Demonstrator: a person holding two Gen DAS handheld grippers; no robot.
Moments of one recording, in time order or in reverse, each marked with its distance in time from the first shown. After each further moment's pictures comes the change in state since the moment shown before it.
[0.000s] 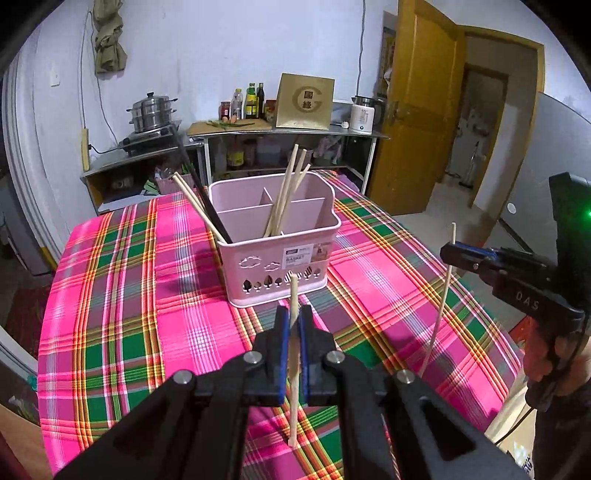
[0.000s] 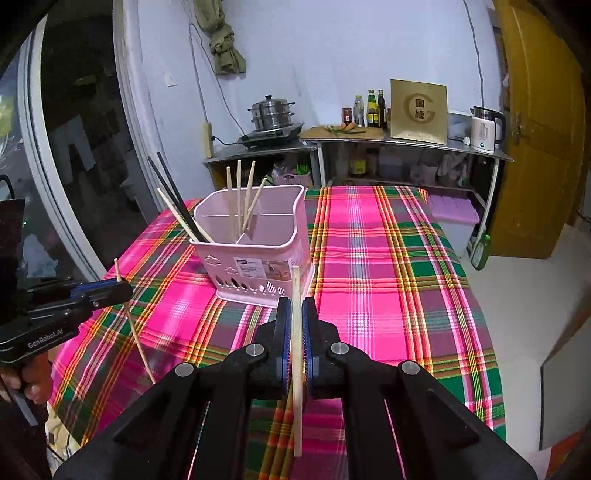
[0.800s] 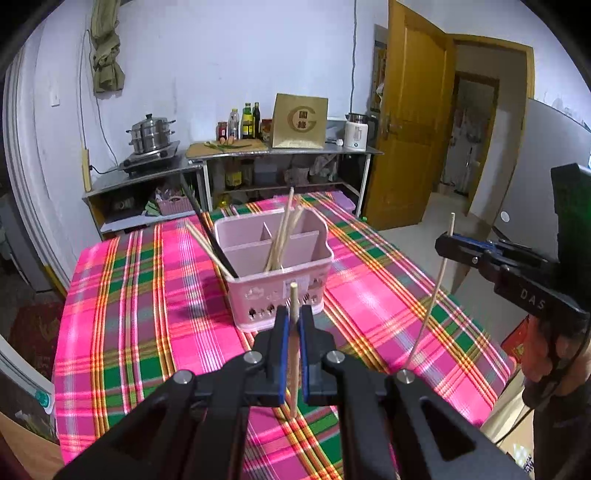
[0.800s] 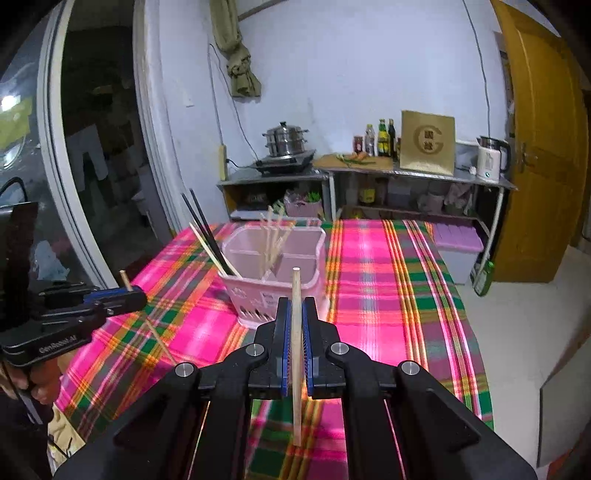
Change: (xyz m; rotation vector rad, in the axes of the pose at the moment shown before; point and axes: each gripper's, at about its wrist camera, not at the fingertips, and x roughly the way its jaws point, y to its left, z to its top) left arm -0.034 -0.001 0.029 0.028 -0.065 0.001; right arm -0.035 0.025 0.031 -0.046 -0.113 0.037
